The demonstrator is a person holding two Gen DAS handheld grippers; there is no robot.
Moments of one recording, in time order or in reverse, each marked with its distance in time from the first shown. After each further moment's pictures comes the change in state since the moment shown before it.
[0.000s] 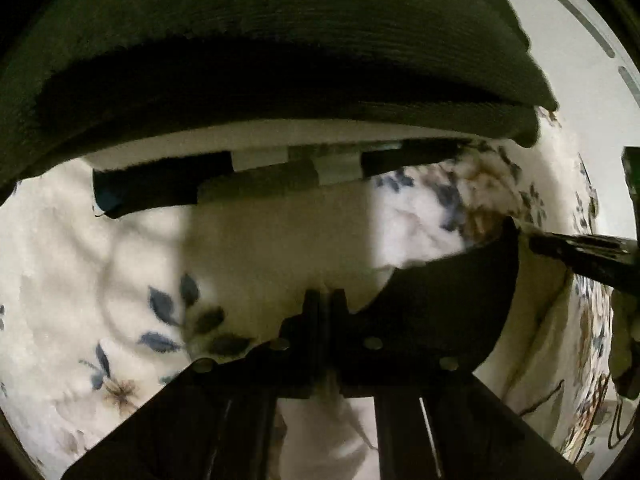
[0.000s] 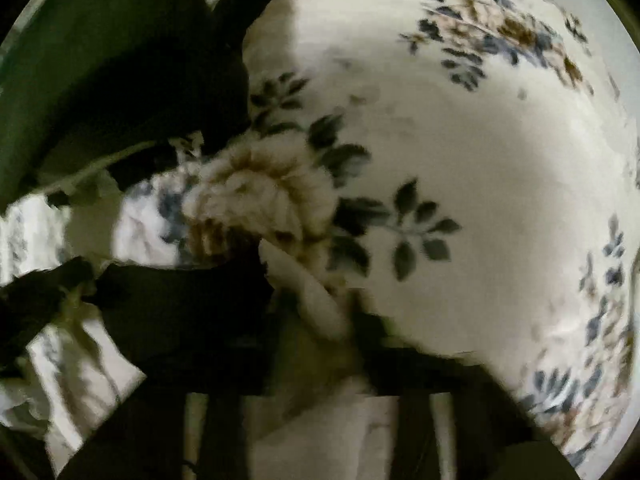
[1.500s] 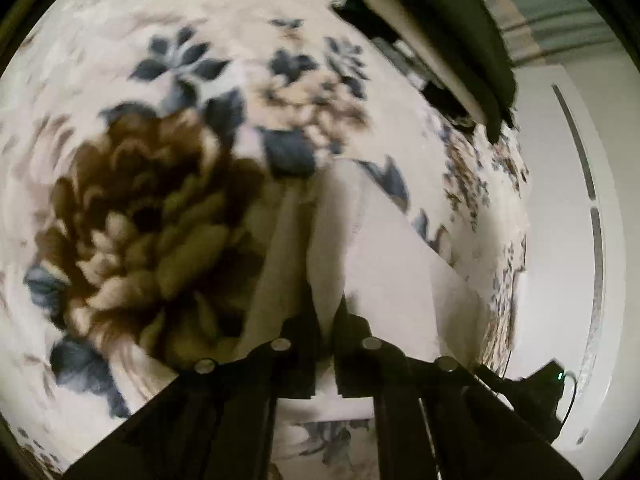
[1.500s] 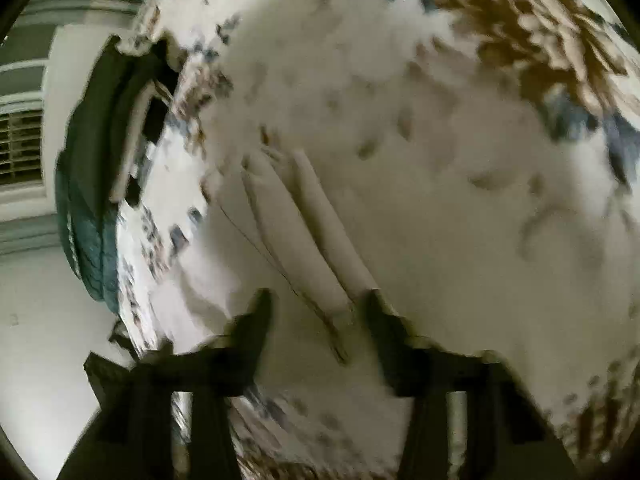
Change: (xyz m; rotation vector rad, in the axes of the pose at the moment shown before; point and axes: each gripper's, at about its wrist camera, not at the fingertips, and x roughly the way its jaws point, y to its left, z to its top) left arm -0.095 0.014 -0.236 -0.589 -0.079 -0.238; right arm -0.040 -0.095 -0.315 0.638 -0.021 0.489
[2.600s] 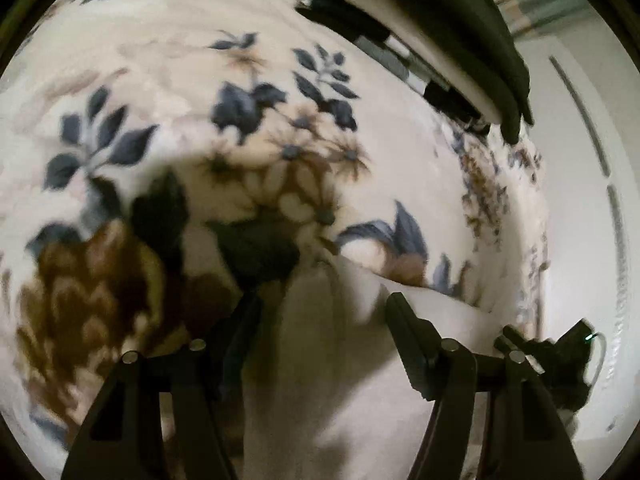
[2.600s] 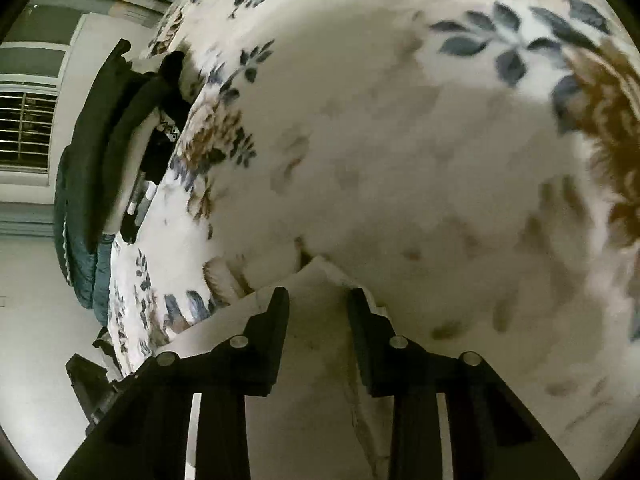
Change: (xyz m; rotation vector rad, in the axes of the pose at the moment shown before) left arm 0.033 0.003 0.057 0.080 0.005 0.029; right arm 0.047 0.045 0.079 -0.099 -0.091 -0.029
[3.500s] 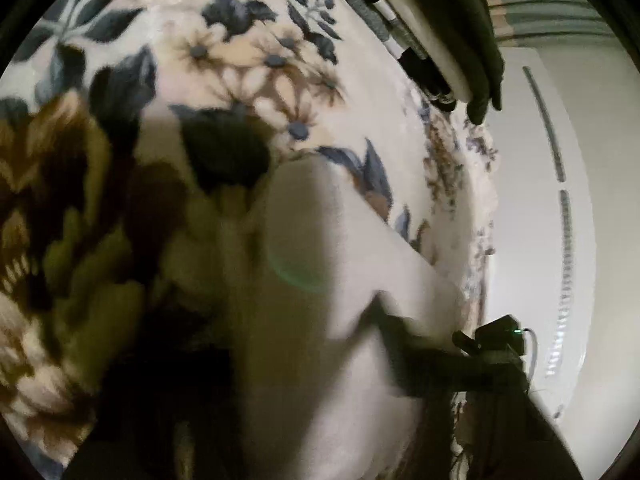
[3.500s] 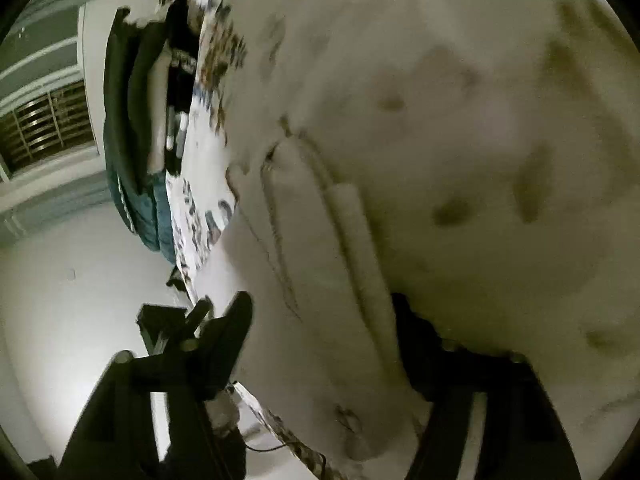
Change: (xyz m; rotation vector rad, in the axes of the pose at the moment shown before) left arm 0.019 0.003 -0.031 -0.061 0.111 -0.221; right arm 0.022 -0.050 -0.033 0.052 0.348 0.316
